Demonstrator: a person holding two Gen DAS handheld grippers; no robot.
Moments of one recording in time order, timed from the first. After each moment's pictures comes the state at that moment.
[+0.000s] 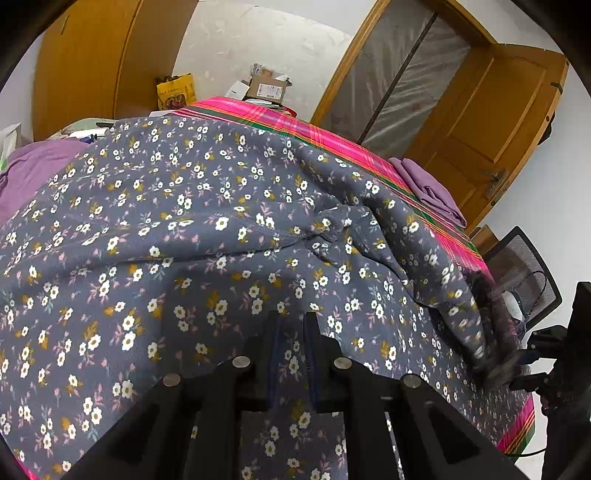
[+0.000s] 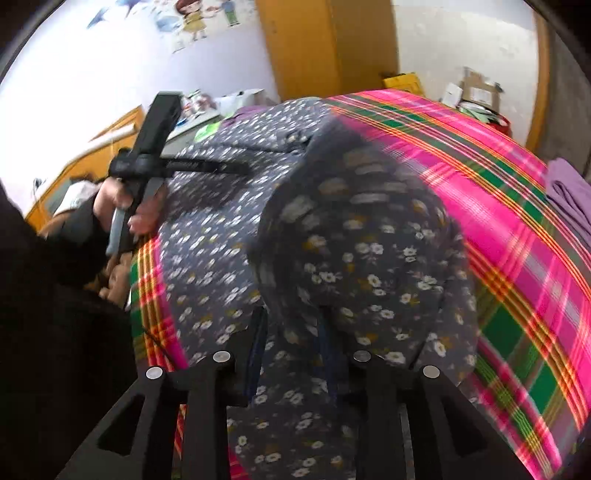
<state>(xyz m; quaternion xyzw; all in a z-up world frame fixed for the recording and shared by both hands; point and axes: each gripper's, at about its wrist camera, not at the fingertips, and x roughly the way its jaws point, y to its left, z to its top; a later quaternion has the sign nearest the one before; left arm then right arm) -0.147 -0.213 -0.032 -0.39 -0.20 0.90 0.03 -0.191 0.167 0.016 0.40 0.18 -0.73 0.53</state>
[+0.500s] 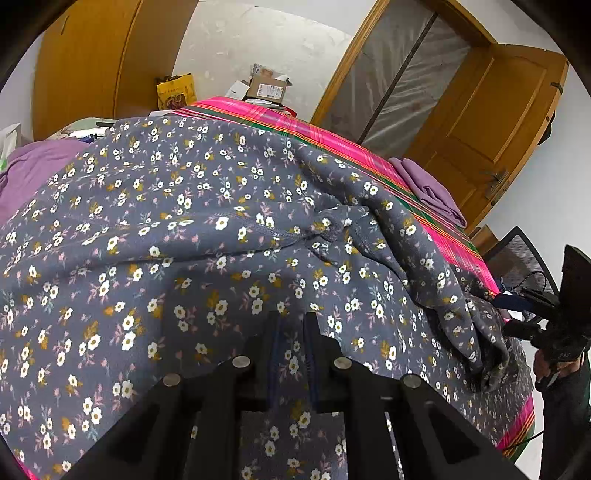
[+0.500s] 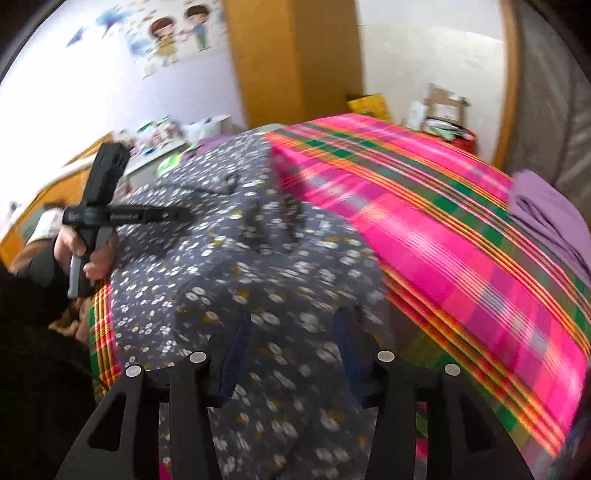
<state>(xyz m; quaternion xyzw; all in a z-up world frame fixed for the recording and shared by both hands) -0.148 -0.211 -0.032 -0.39 -0.20 0.90 0.03 -0.247 0.154 0.021 0.37 0.17 -0.76 0.50</state>
